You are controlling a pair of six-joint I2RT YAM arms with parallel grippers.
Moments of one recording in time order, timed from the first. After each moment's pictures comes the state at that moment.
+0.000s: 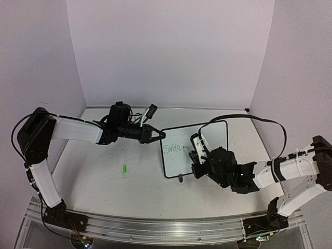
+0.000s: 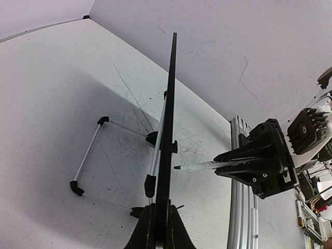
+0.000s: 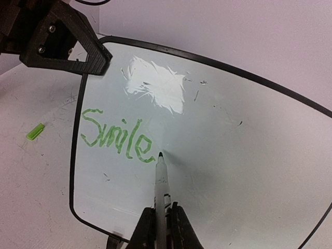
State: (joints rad) left arm -0.67 1.79 1.08 0.34 0.76 -0.31; right arm 1.10 1.42 0.59 0.43 0.56 0.07
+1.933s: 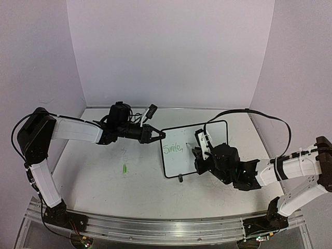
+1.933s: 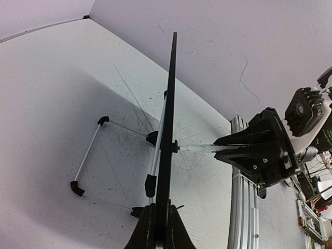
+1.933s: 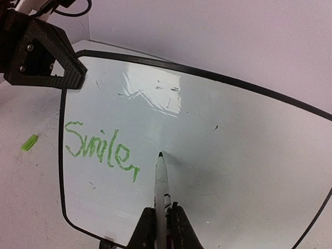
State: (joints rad) left arm -0.67 1.79 1.08 0.34 0.76 -0.30; right arm 1.06 1.38 0.59 0.41 0.55 0.10
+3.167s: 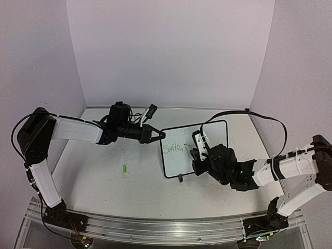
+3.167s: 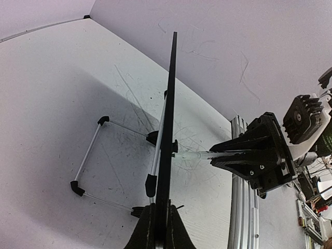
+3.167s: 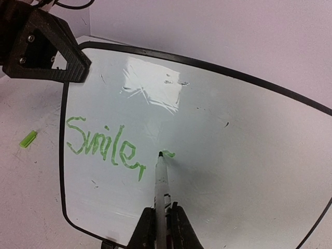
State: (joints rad) left arm -0.67 1.79 1.08 0.34 0.76 -0.30; right arm 1.06 1.43 0.61 0.42 0.56 0.10
